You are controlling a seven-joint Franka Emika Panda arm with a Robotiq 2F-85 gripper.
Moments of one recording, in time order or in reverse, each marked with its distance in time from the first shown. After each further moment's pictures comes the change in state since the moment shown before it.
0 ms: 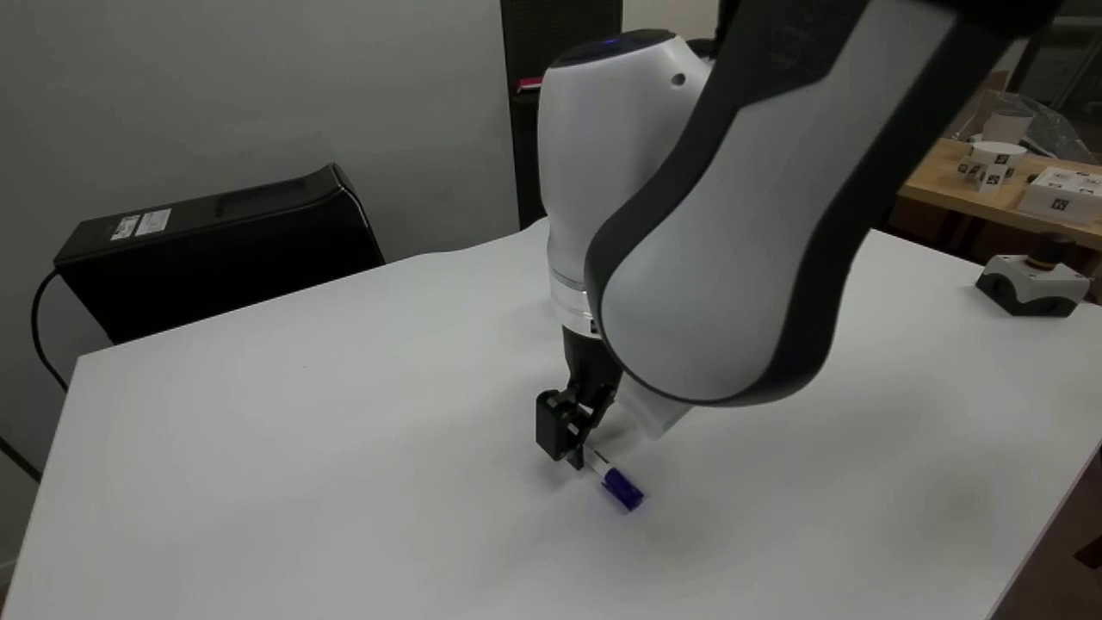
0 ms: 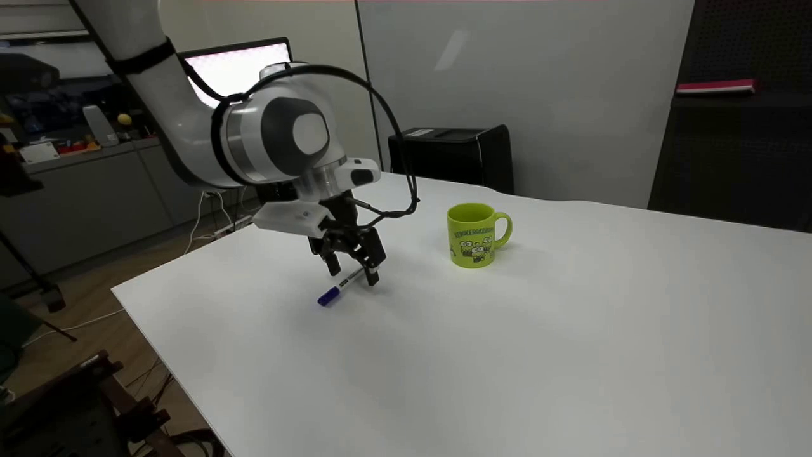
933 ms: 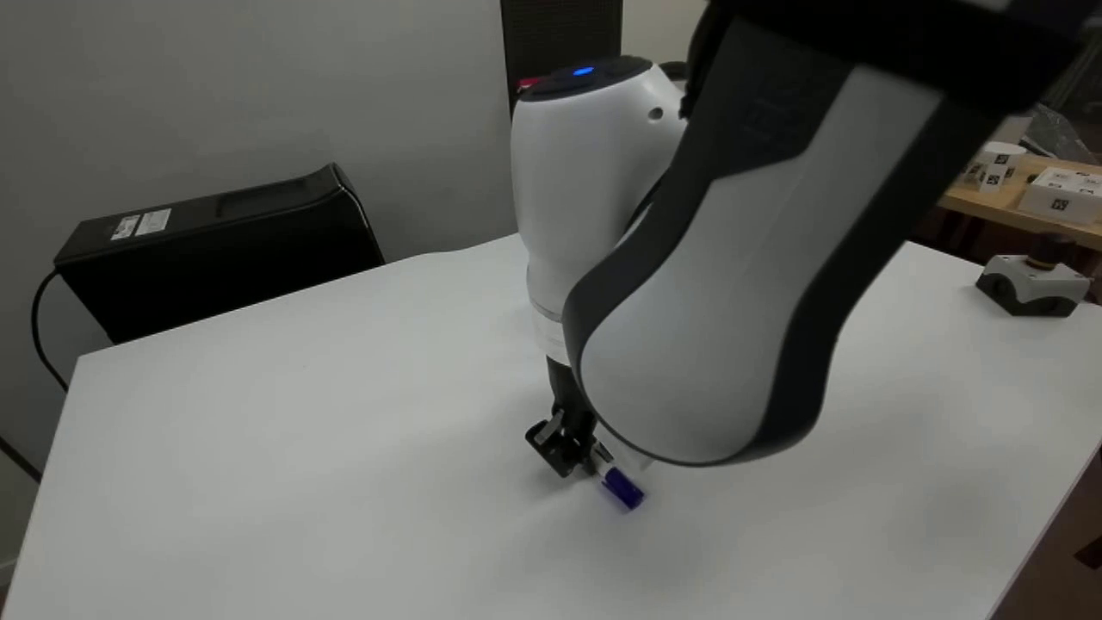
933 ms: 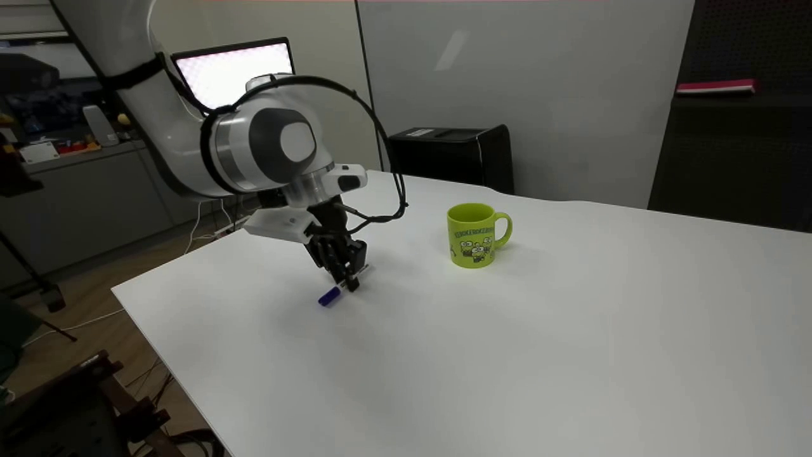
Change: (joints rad) arm 0.100 0.029 -0.052 0.010 0.026 0.019 0.052
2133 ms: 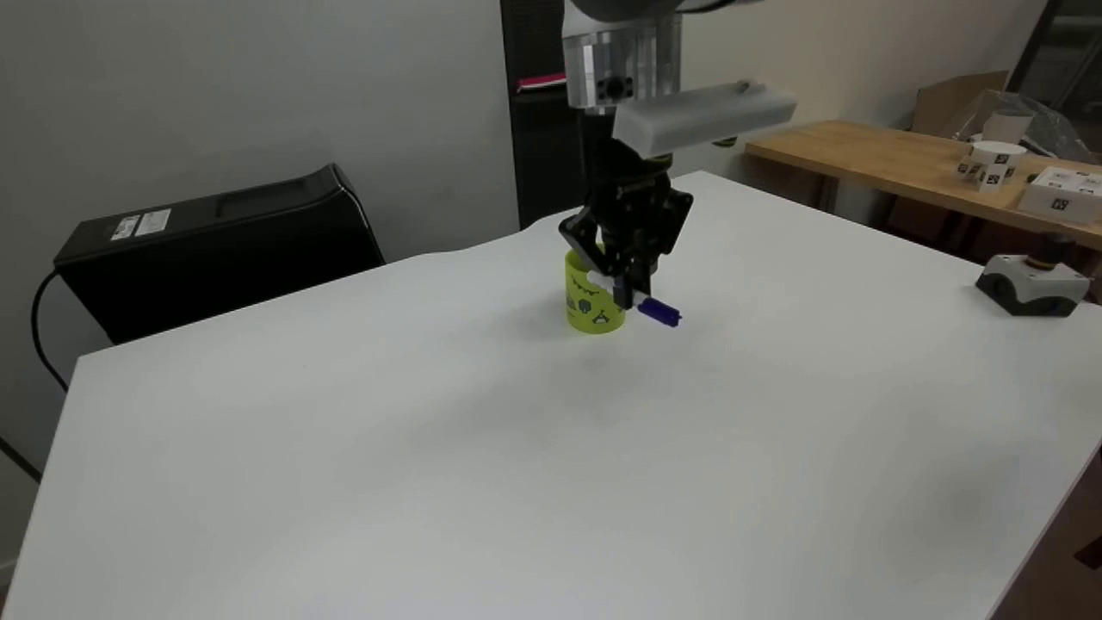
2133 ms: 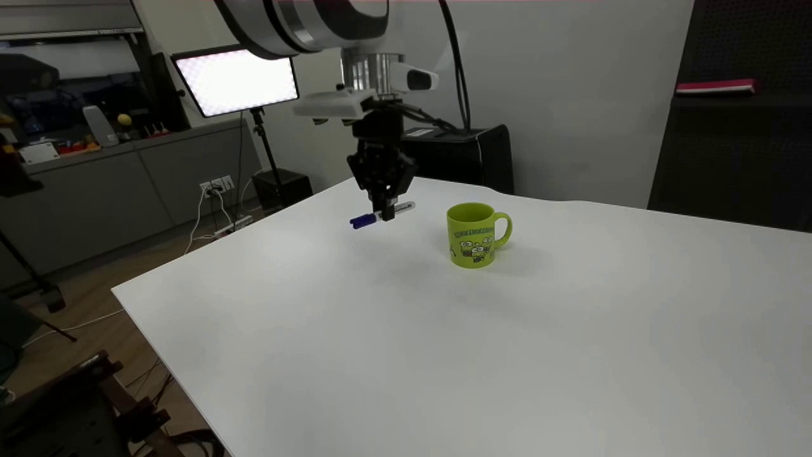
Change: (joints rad) arm -0.331 -0.216 0.137 0.177 0.106 -0.540 -0.165
